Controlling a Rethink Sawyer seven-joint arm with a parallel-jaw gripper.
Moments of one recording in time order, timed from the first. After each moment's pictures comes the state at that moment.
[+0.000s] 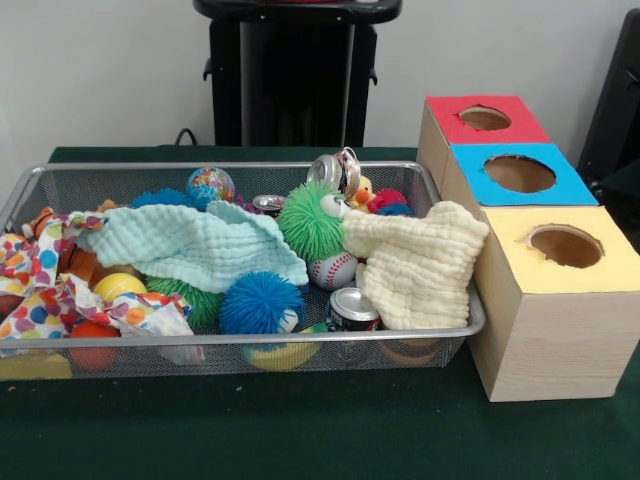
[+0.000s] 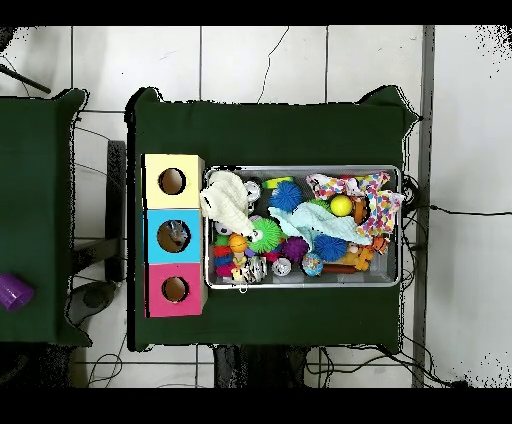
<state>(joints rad) -1.17 -0.75 1.10 0.83 -0.21 1.24 1.06</state>
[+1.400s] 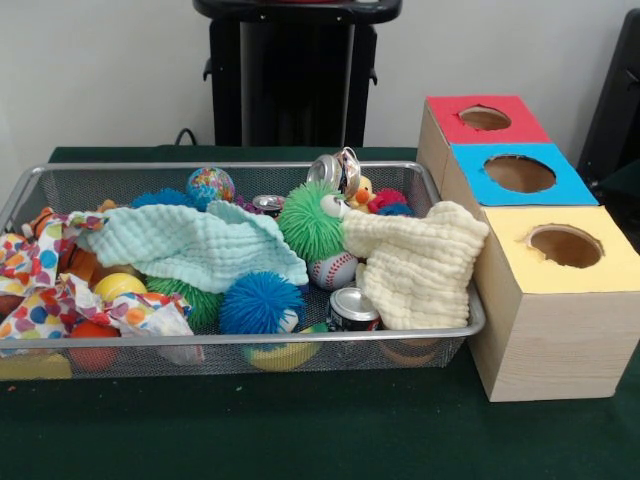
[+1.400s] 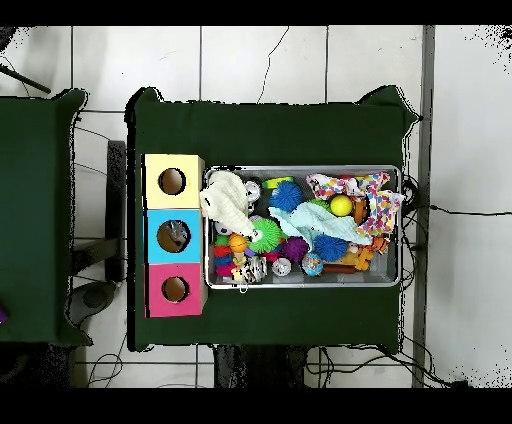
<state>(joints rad) -1.16 -0.75 1.09 0.83 -0.15 1.24 1.06</state>
